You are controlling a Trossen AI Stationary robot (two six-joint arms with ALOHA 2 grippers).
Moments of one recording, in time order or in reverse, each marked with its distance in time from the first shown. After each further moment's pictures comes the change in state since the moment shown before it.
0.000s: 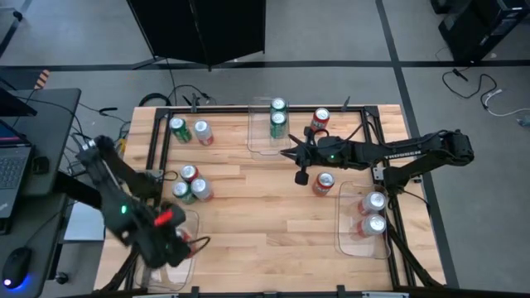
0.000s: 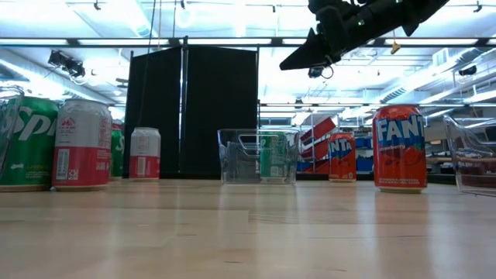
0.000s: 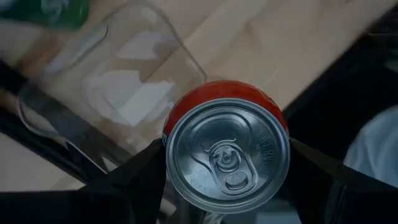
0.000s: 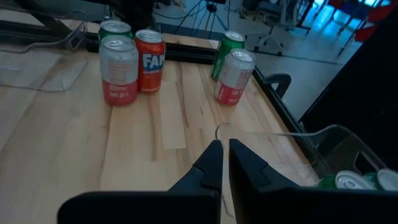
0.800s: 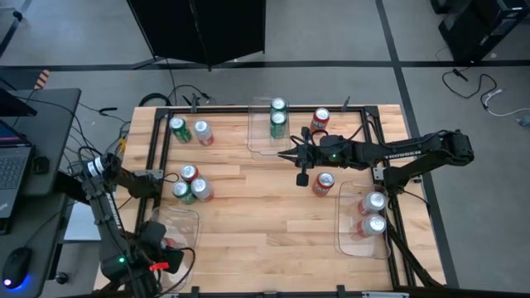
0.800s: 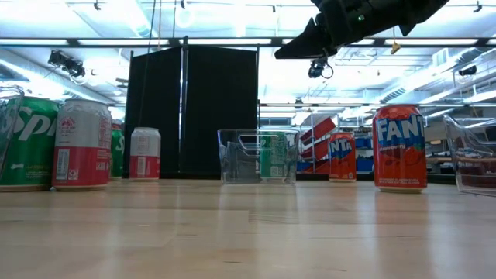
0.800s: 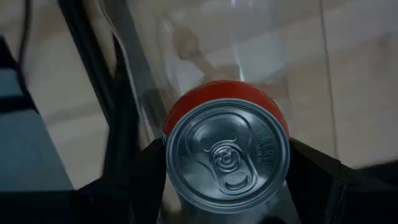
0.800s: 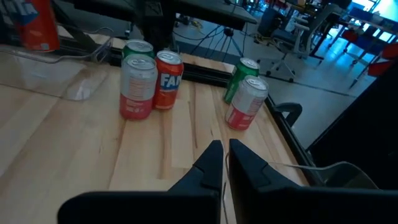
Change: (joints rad) left arm -0.217 0.207 -0.002 -0.137 0.034 -0.629; right arm -0.001 0.000 0.000 0.069 -0.083 -0.089
